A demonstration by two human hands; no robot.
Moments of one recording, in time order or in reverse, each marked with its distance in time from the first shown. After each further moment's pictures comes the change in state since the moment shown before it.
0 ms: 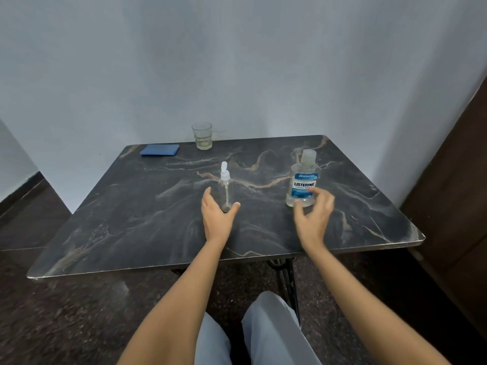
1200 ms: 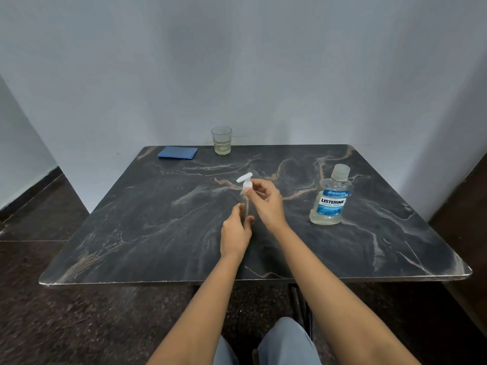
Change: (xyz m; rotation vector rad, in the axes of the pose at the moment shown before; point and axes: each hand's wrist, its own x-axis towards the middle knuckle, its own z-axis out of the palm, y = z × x) left_hand 0.018 -0.016 0.003 0.121 -0.119 0.045; right_hand 0.011 -0.067 0.134 0.396 -0.552 0.143
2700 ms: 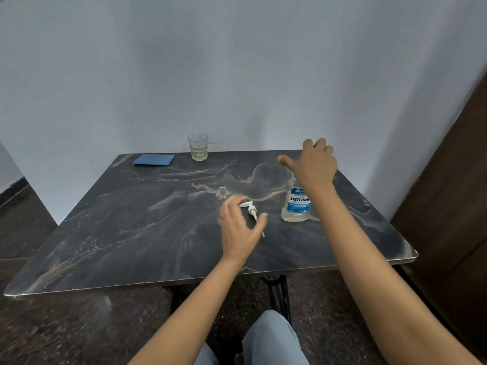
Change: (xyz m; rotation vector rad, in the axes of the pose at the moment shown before) left_hand -0.043 0.063 0.019 -0.102 0.288 0.506; right_hand 0.029 -0.104 -0.136 -1.327 0.356 0.031
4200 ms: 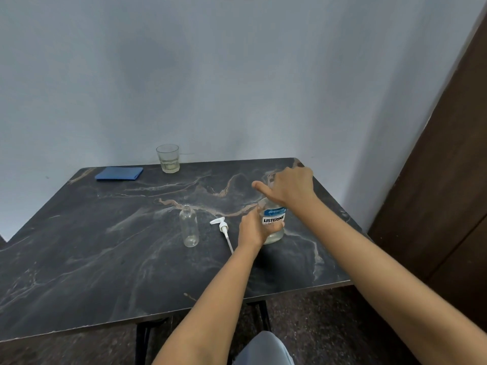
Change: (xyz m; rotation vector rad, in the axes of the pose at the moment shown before) left_hand 0.038 0.019 0.124 -0.138 -0.534 -0.474; right_hand 0.022 0.034 0.018 -0.430 -0.155 -0.399
